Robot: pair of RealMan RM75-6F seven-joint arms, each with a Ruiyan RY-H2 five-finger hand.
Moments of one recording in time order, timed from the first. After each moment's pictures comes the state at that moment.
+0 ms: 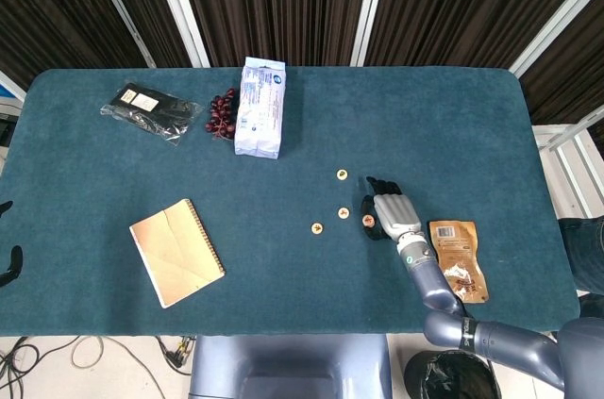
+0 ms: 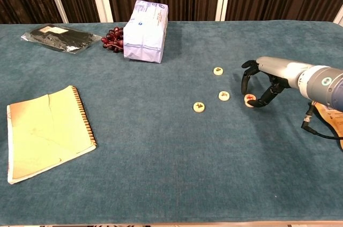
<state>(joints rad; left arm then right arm) -0.06 -1.04 -0.09 -1.67 1.35 1.46 -0.01 0.73 -1.62 0.21 -1.35 -0.85 0.87 -0.32</state>
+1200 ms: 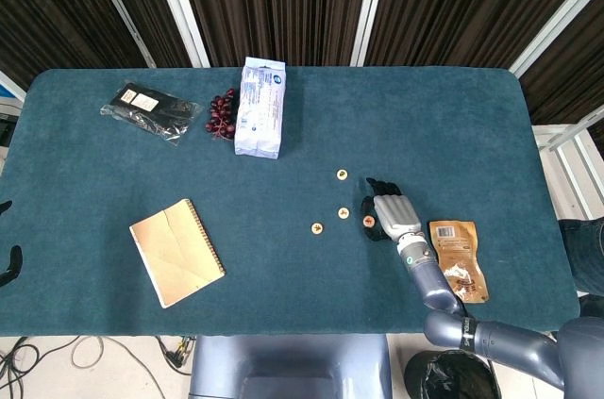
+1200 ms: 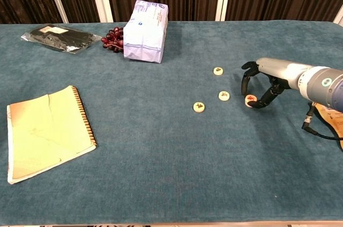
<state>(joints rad) -0.06 -1.04 -0.09 -1.67 1.35 1.46 -0.01 0.74 -1.62 0.21 -1.34 -0.85 0.87 -0.31</state>
